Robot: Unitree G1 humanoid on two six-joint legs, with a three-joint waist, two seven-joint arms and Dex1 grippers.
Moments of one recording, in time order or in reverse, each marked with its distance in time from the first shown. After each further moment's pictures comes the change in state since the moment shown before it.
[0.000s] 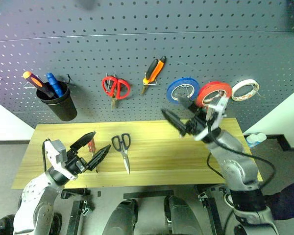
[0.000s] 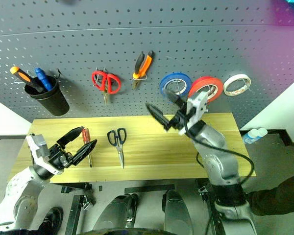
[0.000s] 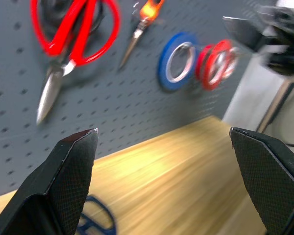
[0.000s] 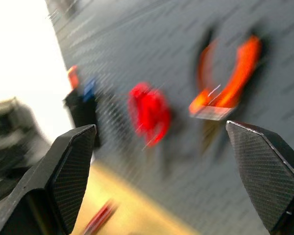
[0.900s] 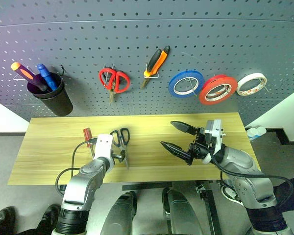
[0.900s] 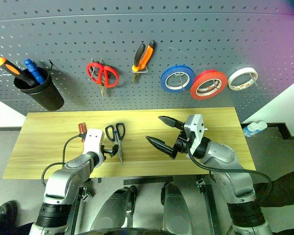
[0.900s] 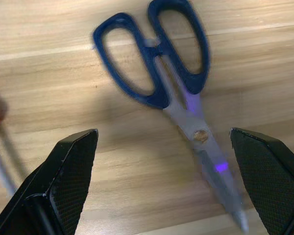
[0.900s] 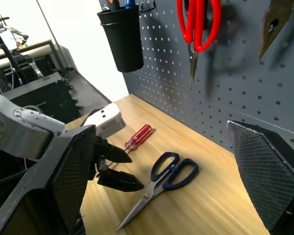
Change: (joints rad) left arm -0.259 -0.254 -0.274 -0.081 0.386 0.879 0.801; right arm 0.092 -0.065 -0.018 -0.054 -0.026 0.049 0.080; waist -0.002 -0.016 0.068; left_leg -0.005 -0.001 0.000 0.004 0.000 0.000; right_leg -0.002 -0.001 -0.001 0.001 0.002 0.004
